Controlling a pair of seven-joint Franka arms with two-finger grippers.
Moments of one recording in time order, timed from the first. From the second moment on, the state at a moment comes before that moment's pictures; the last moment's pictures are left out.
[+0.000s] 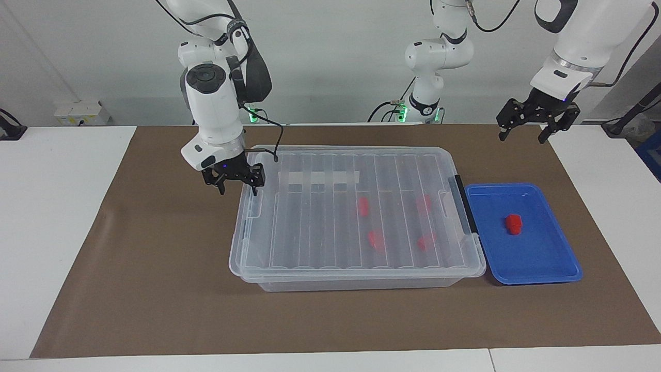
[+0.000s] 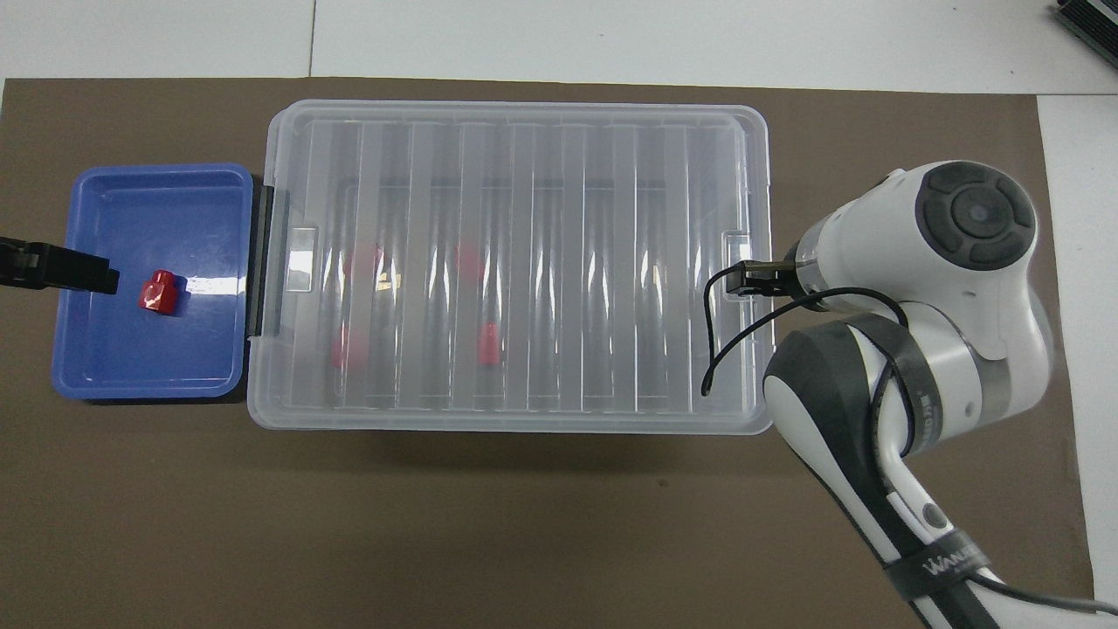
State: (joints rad) left arm 0.06 -0.04 -0.08 -1.60 -0.02 1.61 0.15; right arm 0.20 0.09 0.05 -1.88 -0.06 2.02 0.35
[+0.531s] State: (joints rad) left arm 0.06 -0.04 -0.08 -1.60 -0.02 1.61 0.15; right arm 0.16 0.05 0.05 -1.93 -0.07 2.01 0.33
